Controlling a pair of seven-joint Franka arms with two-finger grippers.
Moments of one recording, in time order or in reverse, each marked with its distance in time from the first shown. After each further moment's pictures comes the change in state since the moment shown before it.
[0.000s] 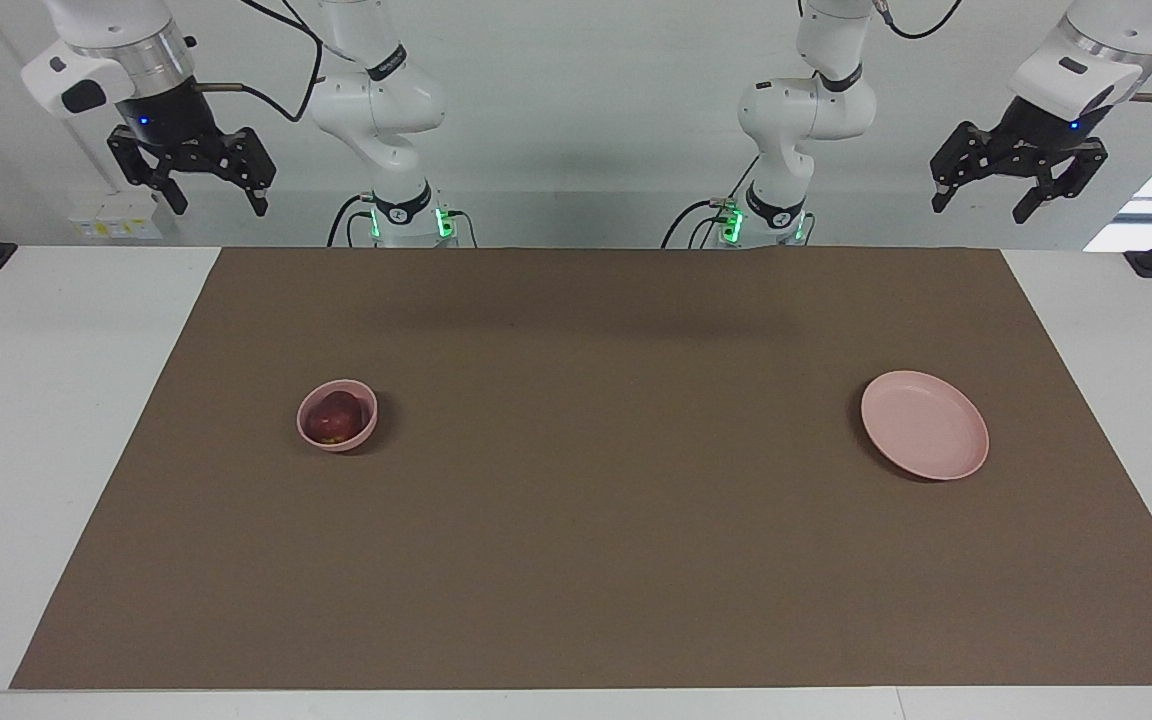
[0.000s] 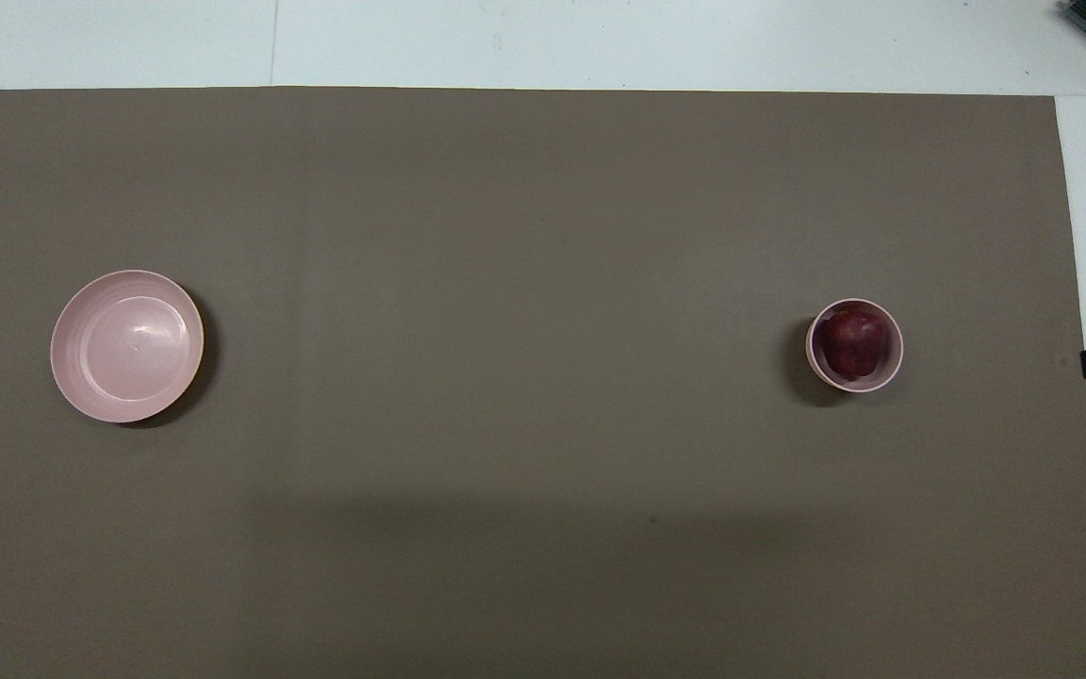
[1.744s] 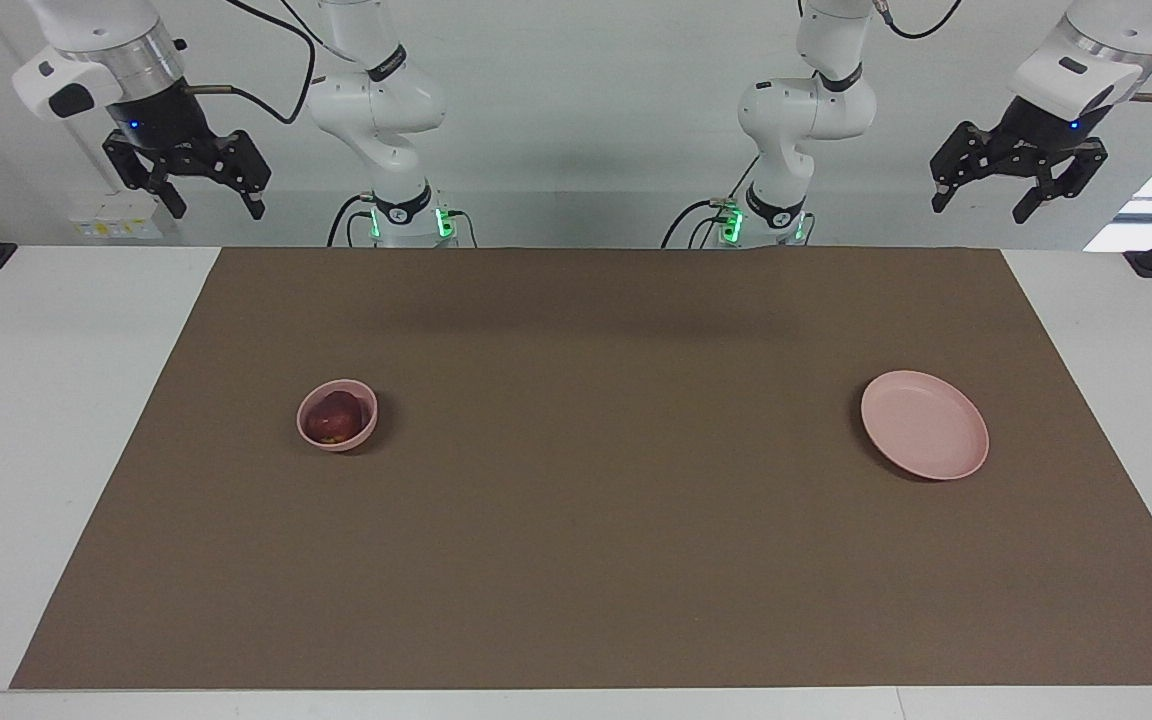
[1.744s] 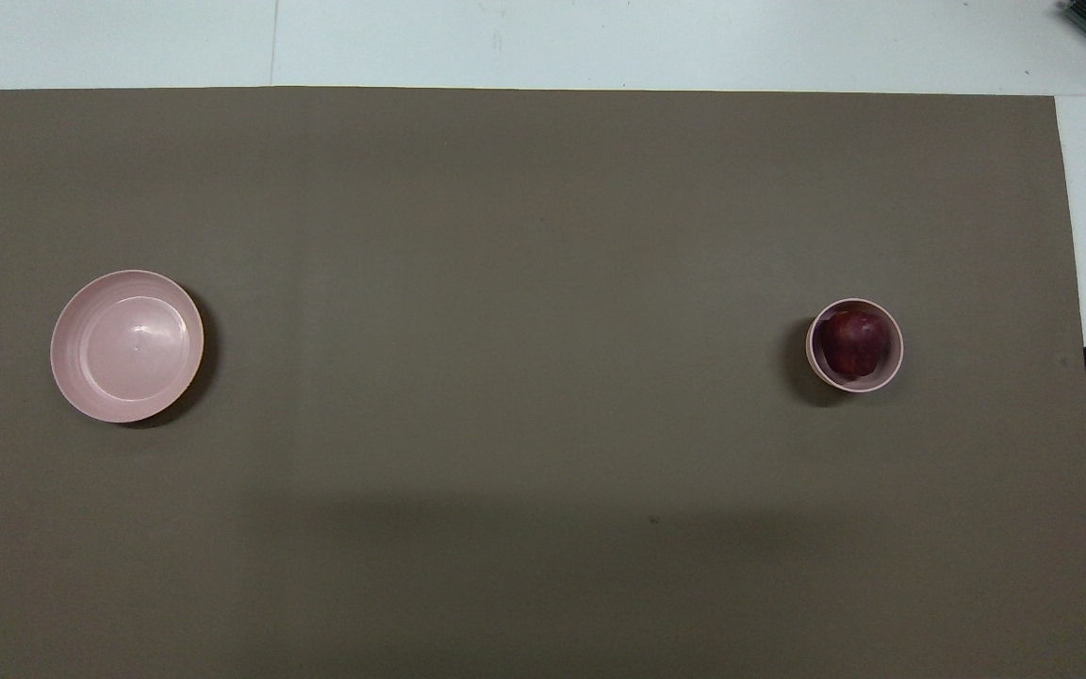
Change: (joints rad) left arm 0.000 0.000 0.000 0.000 0.000 0.000 0.000; right arm -0.006 0.002 -0.016 0.002 0.036 0.001 0.009
